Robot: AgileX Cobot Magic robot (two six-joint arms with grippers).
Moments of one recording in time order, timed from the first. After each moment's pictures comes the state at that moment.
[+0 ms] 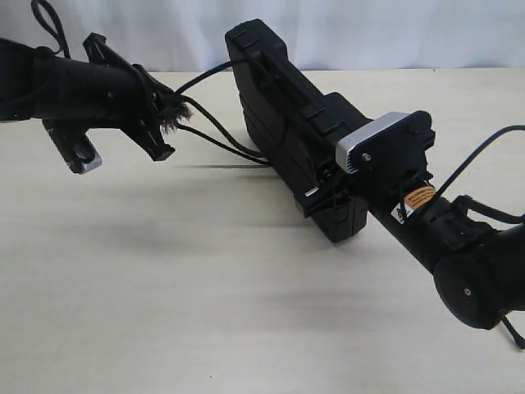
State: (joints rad) left arm -0.17 1.73 -0.98 -1.74 0.20 -0.73; right arm 0.53 1.75 -0.47 0.12 -1.10 -0.22
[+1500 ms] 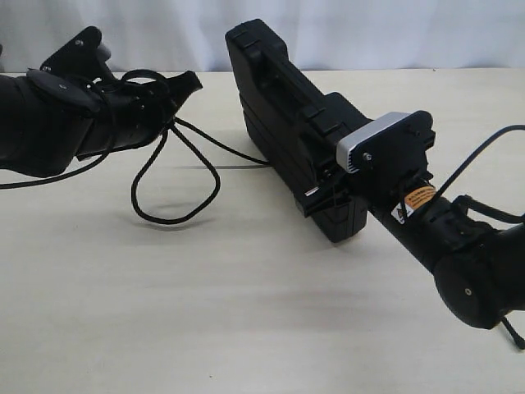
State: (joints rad) left arm -0.40 1.71 -0.91 -1.35 -0.27 0.46; right arm 0.53 1.75 -0.47 0.11 -1.09 -0.21
